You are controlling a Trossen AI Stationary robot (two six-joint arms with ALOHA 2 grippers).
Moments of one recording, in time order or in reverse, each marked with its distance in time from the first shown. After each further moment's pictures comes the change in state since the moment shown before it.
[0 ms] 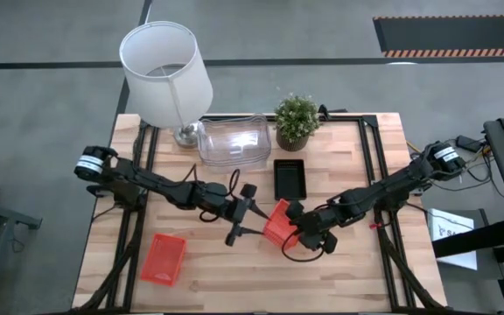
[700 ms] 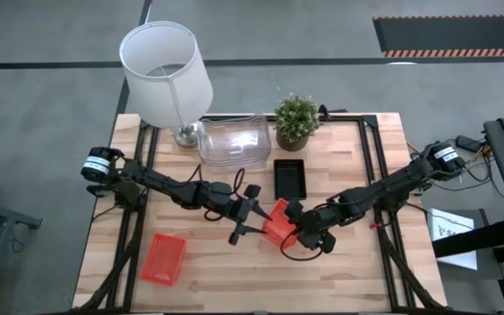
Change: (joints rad) left arm 0.026 0.062 0.014 0.051 0.047 -0.032; right arm -0.006 0.000 0.000 0.022 0.002 0.008
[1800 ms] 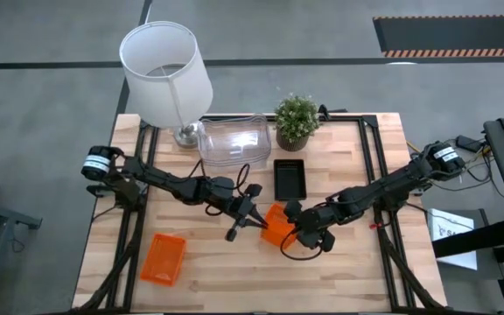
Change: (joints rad) left arm 0.055 -0.002 0.003 -0.067 0.127 -0.022; right arm -0.023 0.002 -0.002 0.016 -0.005 -0.034
